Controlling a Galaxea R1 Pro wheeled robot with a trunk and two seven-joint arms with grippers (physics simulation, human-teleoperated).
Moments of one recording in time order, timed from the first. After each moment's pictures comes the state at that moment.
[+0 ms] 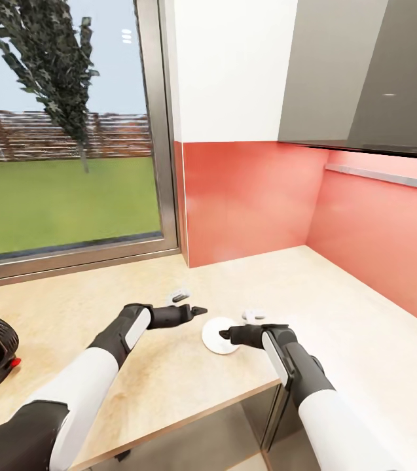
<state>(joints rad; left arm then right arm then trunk) -0.91 -0.08 -0.07 -0.52 0.36 0.66 -0.48 -0.69 0.12 0.08 -0.85 -0.08 0.67 0.23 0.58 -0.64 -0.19</state>
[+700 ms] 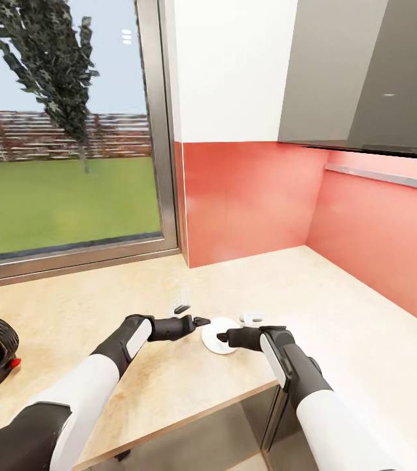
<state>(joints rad) -0.90 -0.09 -0.07 -0.42 0.41 0.65 -0.53 -0.69 0.12 0.09 -0.82 -0.08 0.67 0.25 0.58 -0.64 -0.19</state>
